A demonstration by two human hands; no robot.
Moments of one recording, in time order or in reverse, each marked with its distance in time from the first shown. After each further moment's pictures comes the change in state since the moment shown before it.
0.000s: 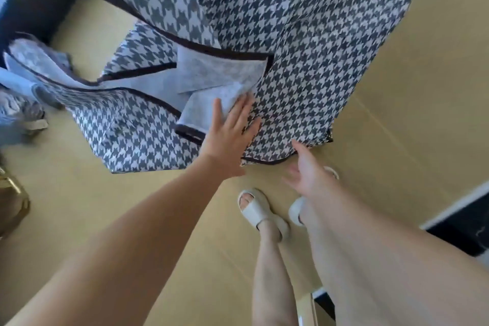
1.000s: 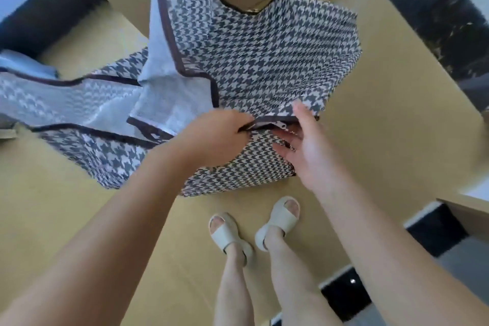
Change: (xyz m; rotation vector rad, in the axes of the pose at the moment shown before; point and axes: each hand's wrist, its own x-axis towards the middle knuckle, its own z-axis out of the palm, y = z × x) left_hand -0.054 -0.078 -0.167 -0.981 0.168 -0.046; right_hand -0.191 -0.097 0.013 -0.026 -0.205 -0.647
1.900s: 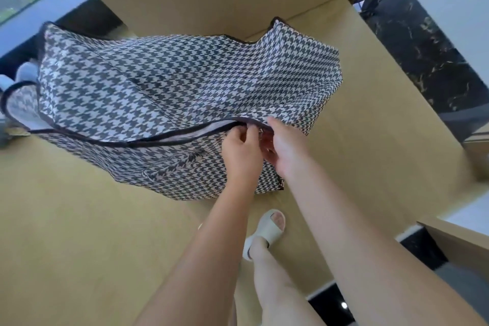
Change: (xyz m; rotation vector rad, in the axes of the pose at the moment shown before) left_hand 0.013 0.096 0.047 -1.110 0.680 -0.573; right_hand 0.003 -0.045 0.007 -0.144 0.092 0.186
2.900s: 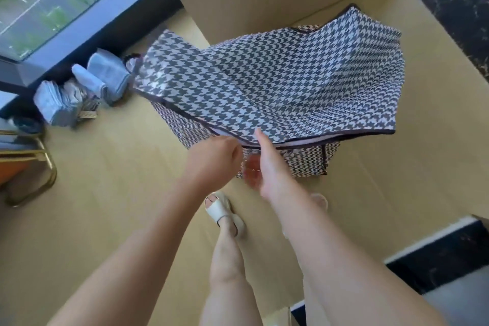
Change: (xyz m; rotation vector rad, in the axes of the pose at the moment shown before) left_hand 0.010 -0.020 -0.208 1.182 -0.232 0.556; right_hand -0.091 0.101 0.112 0.014 -0.106 0.335
